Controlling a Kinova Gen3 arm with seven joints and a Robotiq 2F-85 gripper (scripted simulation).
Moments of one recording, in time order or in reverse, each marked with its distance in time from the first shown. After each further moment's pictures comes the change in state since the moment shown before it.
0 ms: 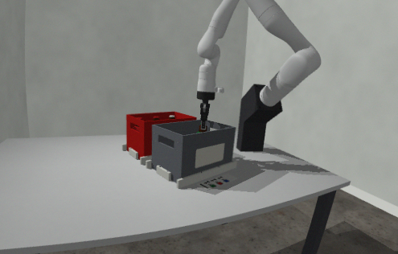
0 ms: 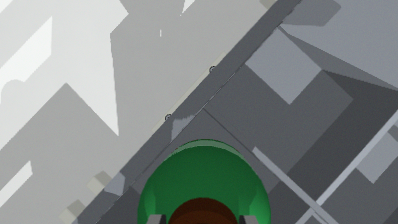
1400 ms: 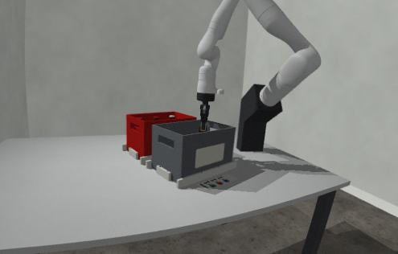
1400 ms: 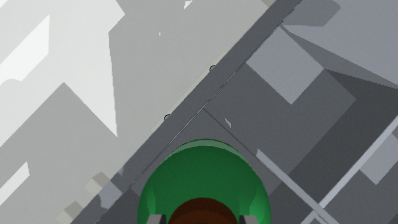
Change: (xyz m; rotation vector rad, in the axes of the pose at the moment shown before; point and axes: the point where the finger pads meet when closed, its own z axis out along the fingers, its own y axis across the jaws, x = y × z) arm 0.000 0.000 0.006 0.000 0.000 0.000
